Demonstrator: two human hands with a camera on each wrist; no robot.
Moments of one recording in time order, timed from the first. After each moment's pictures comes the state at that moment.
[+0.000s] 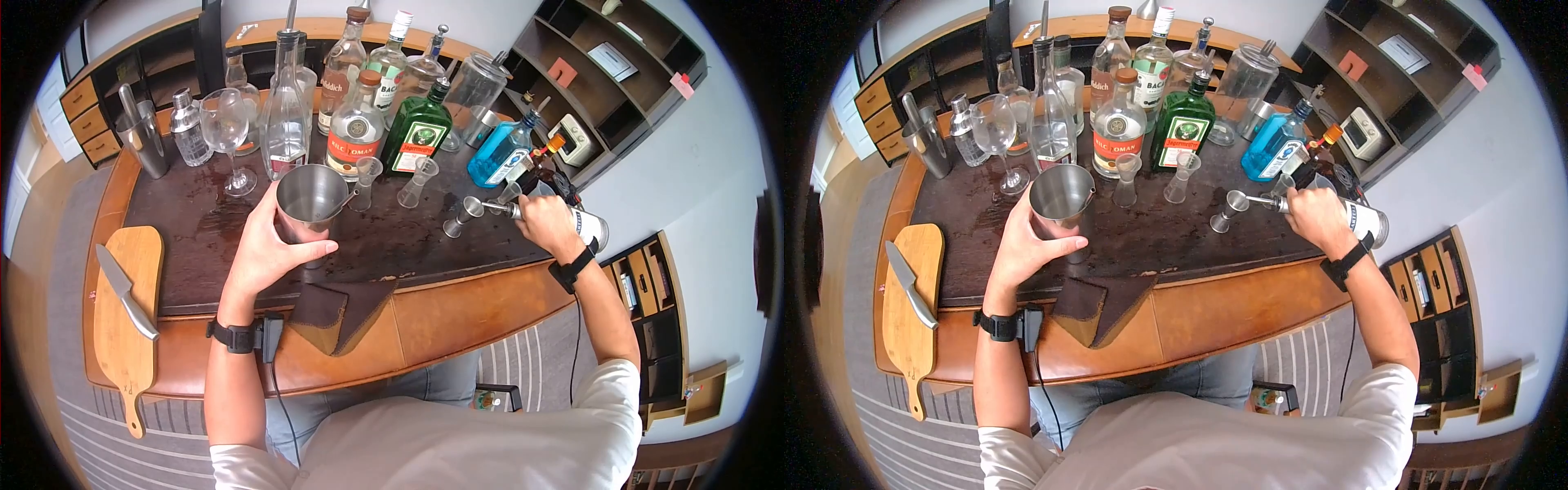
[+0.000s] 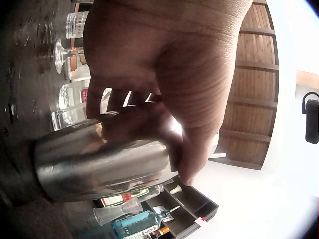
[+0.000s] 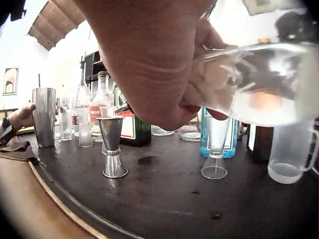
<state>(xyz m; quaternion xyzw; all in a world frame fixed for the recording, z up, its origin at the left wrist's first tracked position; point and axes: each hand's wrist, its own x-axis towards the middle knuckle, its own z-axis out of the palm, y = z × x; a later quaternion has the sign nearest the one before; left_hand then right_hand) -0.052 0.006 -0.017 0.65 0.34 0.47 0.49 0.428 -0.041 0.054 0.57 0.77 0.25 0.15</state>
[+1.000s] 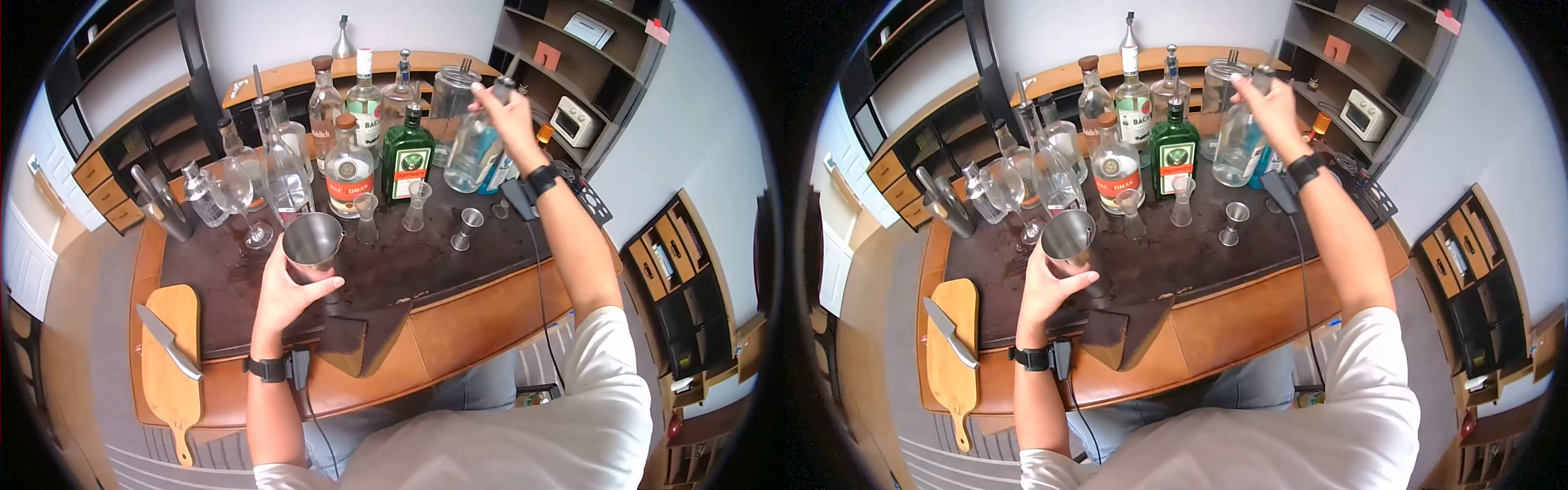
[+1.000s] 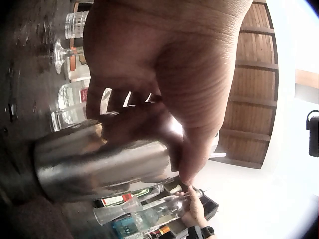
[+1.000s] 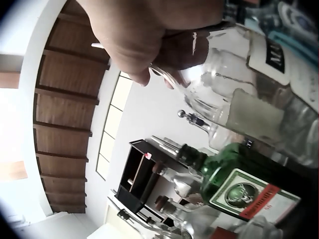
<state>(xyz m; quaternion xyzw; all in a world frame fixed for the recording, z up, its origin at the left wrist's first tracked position) -0.052 0.010 -0.023 0.68 0.34 0.46 0.46 0.395 0.105 0.103 0.54 0.59 -0.12 -0.59</state>
